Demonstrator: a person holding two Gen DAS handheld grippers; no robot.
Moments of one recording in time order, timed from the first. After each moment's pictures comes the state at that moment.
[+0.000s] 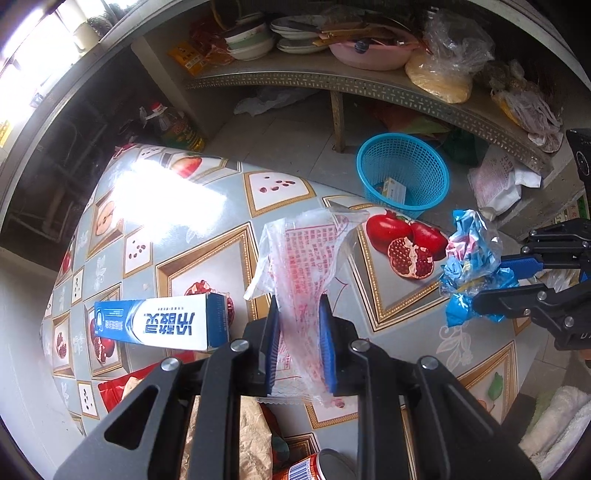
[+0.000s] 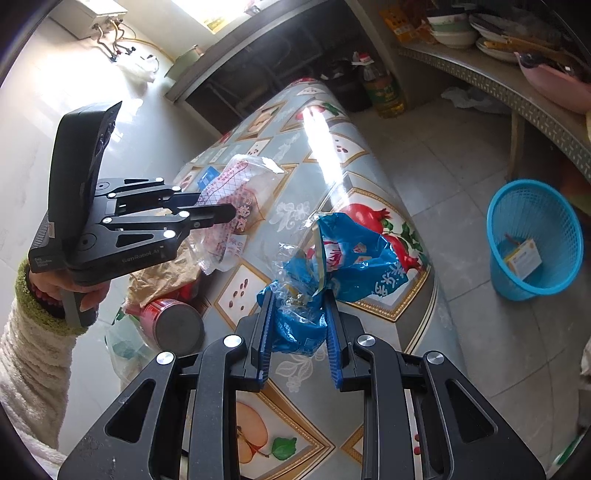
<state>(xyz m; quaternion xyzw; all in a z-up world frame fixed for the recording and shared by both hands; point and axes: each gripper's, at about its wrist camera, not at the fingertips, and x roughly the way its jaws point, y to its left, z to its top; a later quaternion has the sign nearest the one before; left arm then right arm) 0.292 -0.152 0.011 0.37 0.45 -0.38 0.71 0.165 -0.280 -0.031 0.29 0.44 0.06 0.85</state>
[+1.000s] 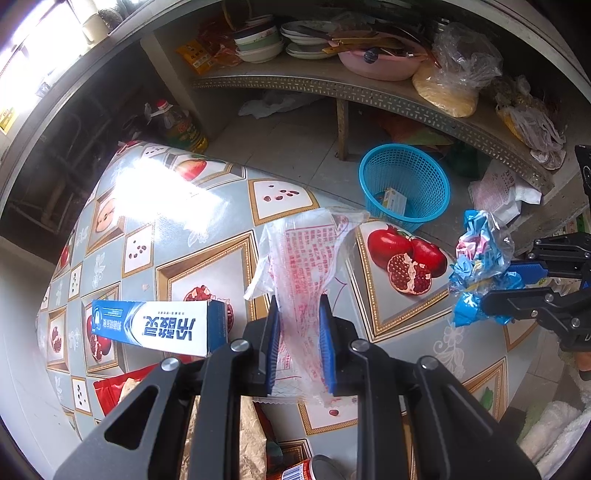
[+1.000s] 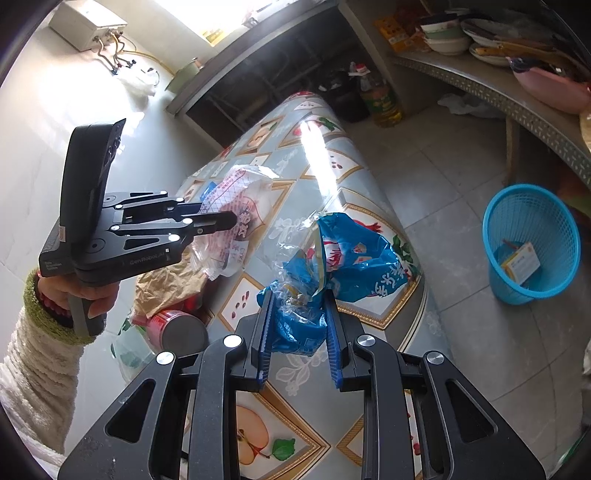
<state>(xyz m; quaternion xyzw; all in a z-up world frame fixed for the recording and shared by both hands) 0.298 -0.153 0.015 0.35 0.46 -0.38 0.72 0.155 -0.295 -0.022 0.30 0.43 0.06 0.85</state>
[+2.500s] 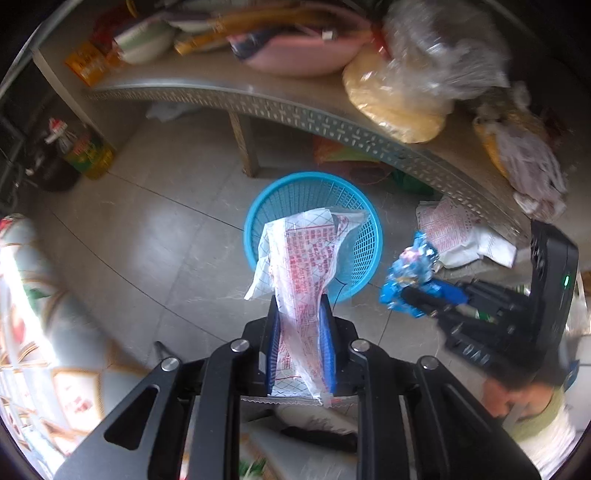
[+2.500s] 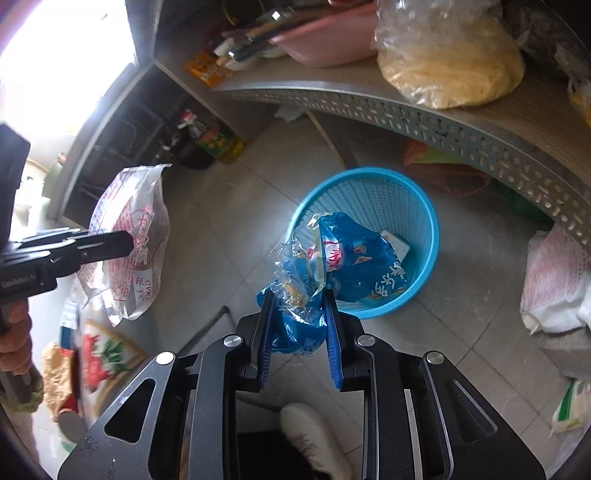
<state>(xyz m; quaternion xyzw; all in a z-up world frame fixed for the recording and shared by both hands) 0.280 -0.446 -0.070 0.33 0.54 -0.44 0.64 0.122 -0.519 -0.150 0.38 0.43 -0.18 0.80</state>
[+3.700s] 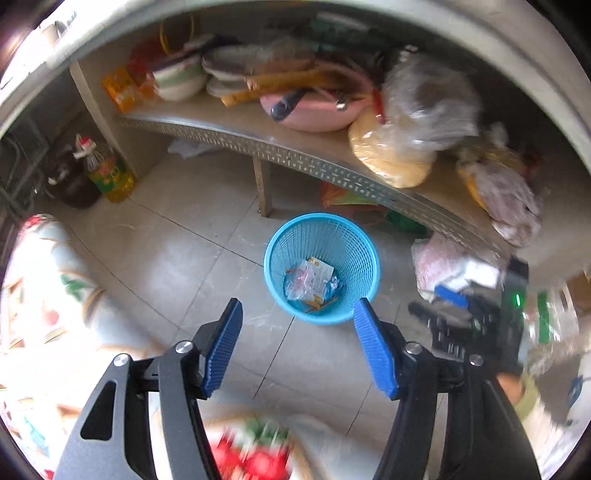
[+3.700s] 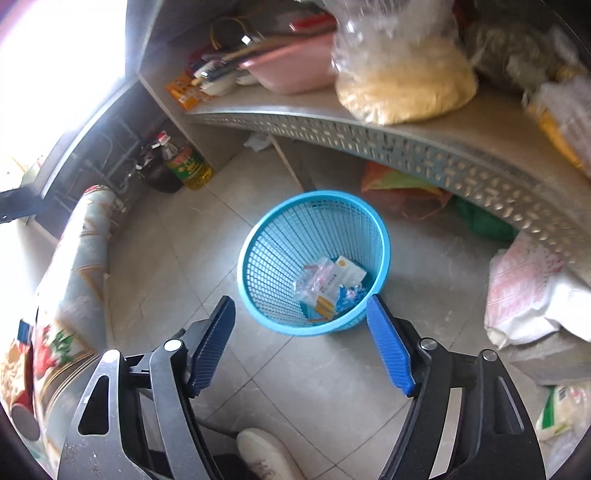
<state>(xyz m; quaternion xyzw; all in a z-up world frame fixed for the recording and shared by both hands) 0.277 -0.362 0.015 0.28 0.46 -0.47 0.70 0.083 -0.483 -0.133 0.32 0.38 -0.26 0.83</state>
